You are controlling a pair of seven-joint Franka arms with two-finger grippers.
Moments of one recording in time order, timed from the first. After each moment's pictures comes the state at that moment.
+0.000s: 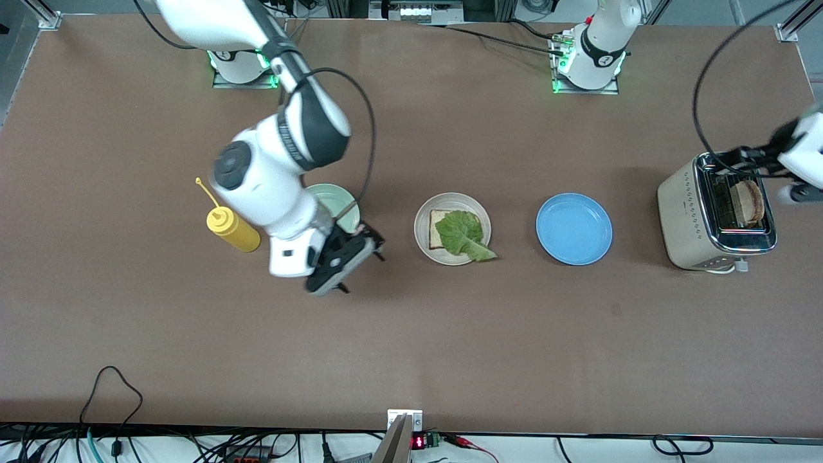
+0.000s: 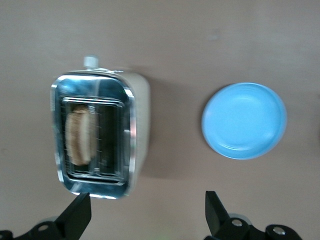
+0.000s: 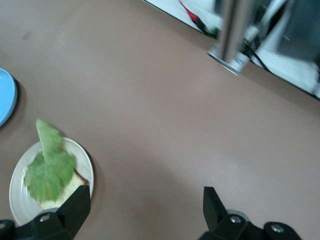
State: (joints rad) left arm 0.12 0.08 0.01 -1.69 0.10 1.62 0.05; right arm 0.58 0.61 -0.16 -1.34 0.43 2.26 -0.42
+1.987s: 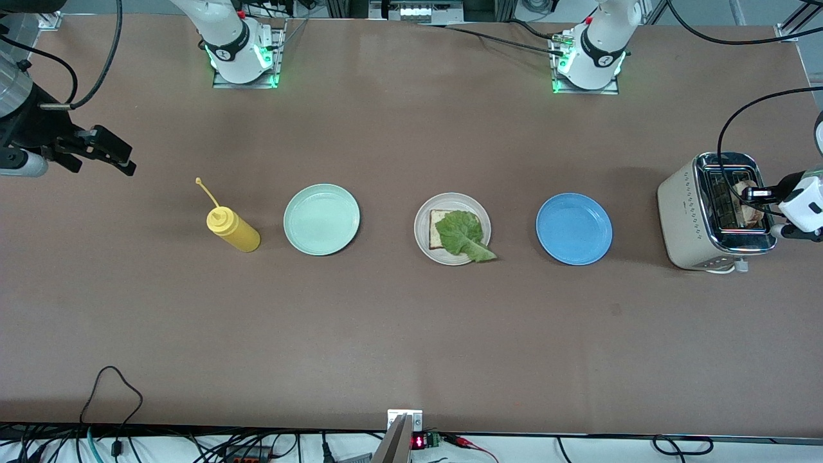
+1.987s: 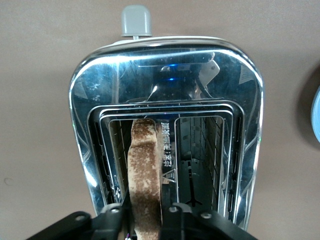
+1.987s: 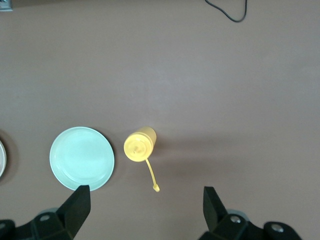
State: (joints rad) left arm 0.35 0.27 0.00 -1.86 0.17 1.88 0.32; right arm -0.03 -0.03 0.09 -1.66 0.02 1.70 0.13
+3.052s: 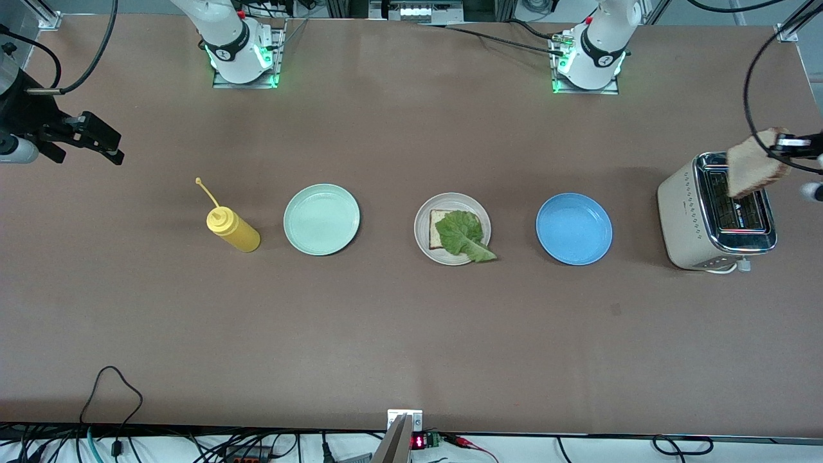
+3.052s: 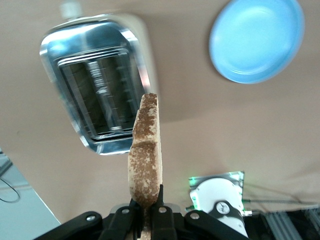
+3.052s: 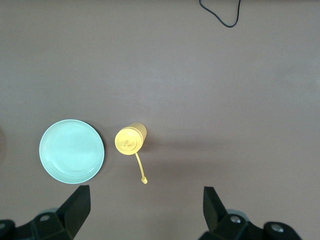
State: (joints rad) left arm 0.32 0.21 -0.21 -1.44 0.17 1.23 0.32; right arm -0.02 -0.03 0.08 -1.61 -0.02 1.66 0.07
